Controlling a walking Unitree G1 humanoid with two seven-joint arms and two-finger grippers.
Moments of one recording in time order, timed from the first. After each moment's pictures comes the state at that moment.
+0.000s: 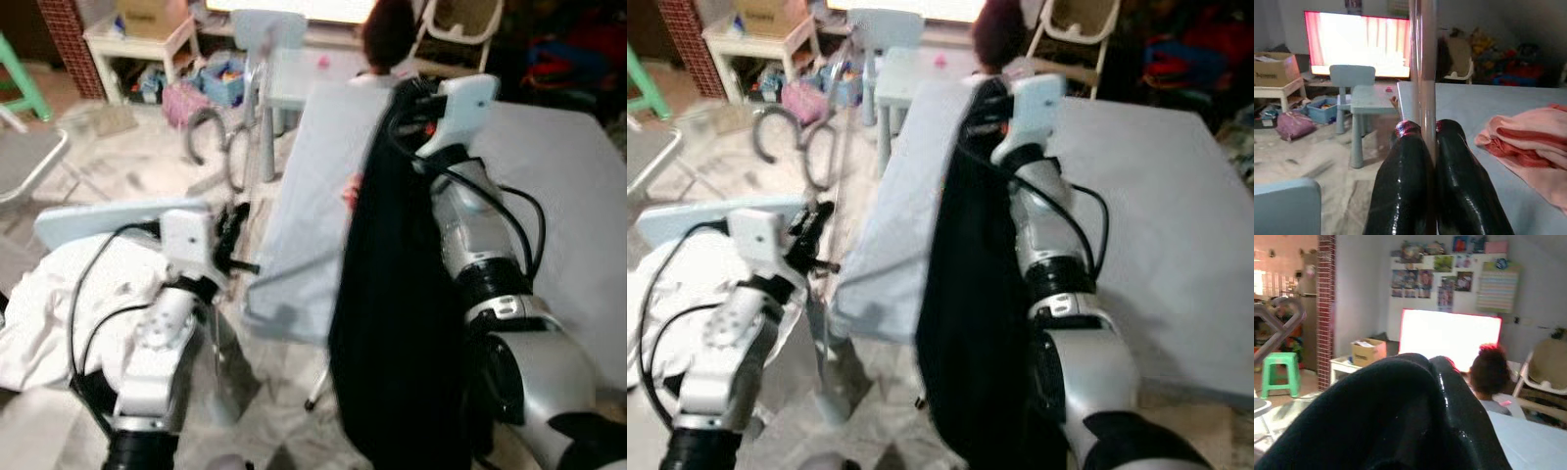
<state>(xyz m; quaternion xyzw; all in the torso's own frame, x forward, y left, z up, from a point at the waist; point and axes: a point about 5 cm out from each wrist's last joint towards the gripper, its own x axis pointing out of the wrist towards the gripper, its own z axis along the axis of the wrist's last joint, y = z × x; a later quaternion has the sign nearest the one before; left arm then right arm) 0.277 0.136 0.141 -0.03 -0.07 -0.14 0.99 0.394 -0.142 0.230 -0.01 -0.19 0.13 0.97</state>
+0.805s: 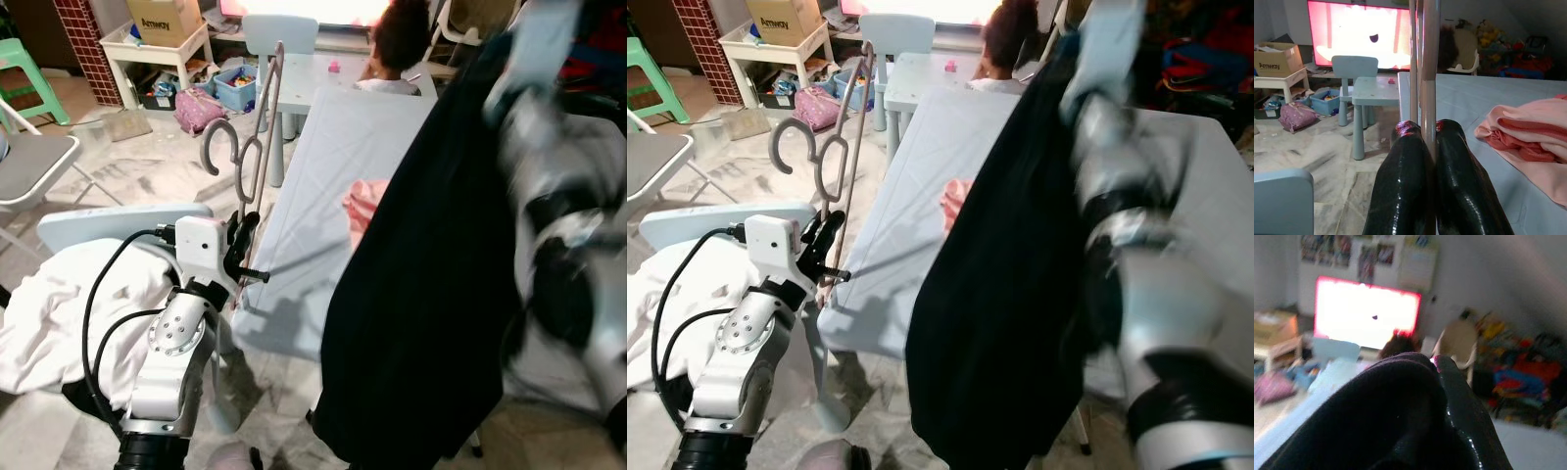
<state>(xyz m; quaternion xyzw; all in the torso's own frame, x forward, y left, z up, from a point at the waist) 0.276 0.127 0.133 -0.03 -0.05 -0.15 0.99 0.420 -0.216 0.312 -0.07 -0.13 -0.07 0.99</state>
